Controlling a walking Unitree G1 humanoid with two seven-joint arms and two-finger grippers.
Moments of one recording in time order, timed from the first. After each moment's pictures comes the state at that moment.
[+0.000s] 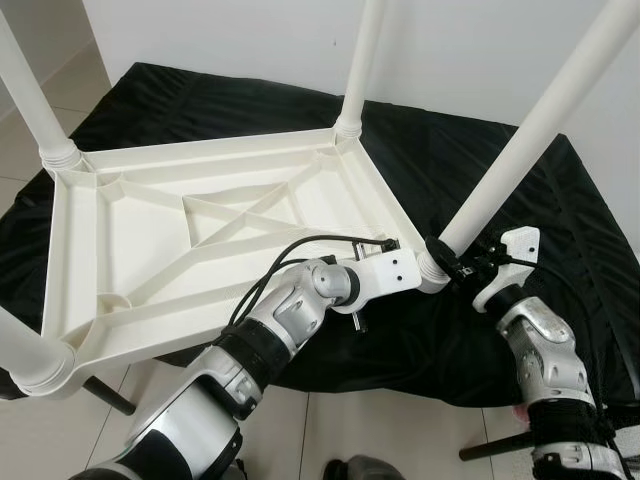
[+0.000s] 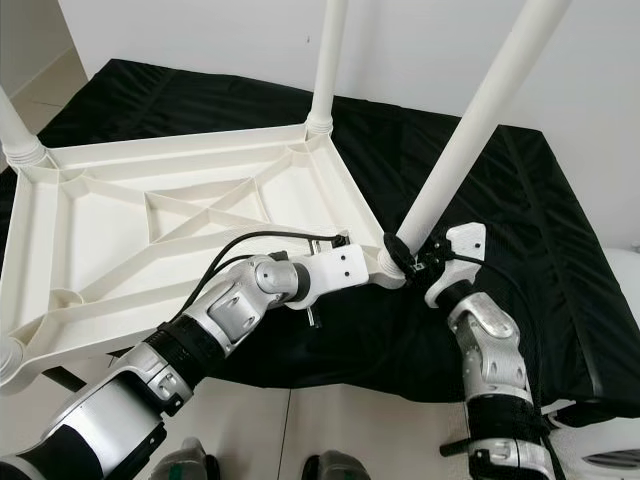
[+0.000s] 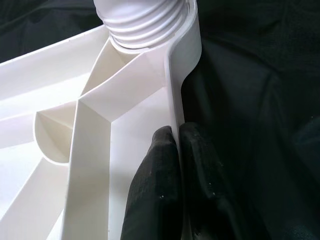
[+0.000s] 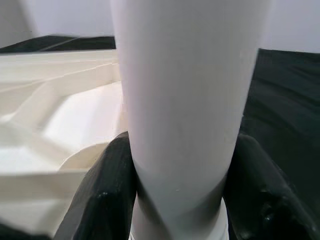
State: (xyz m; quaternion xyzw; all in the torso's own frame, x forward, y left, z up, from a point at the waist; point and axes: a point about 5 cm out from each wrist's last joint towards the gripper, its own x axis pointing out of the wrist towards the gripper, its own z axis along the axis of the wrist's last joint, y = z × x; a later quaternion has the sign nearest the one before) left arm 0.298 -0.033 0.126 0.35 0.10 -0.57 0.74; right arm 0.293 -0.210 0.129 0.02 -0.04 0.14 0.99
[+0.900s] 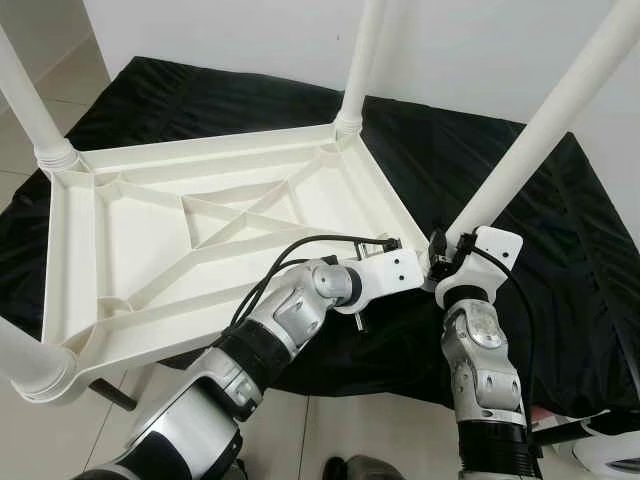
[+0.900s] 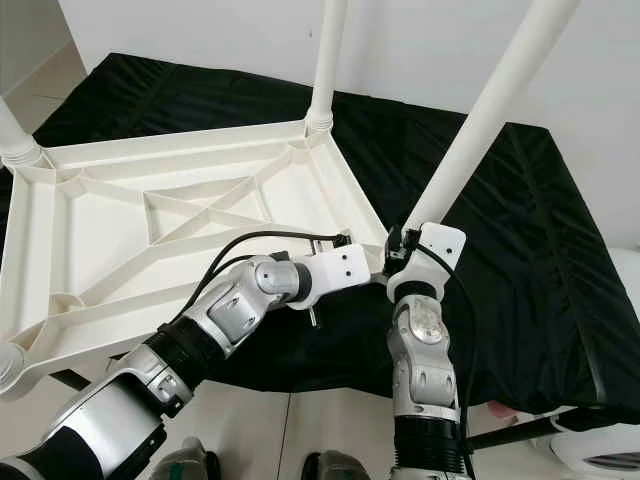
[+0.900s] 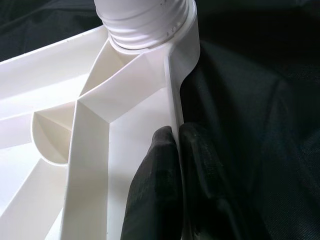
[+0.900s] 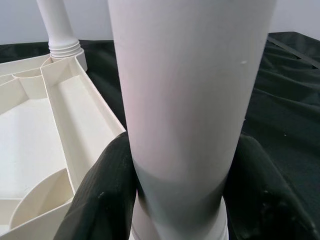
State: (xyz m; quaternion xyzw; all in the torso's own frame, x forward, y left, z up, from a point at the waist) left arm 0.297 -0.035 0.127 0.34 0.09 -0.57 0.74; right arm 0.284 -0.166 0.138 0.07 -0.03 -0.09 0.99
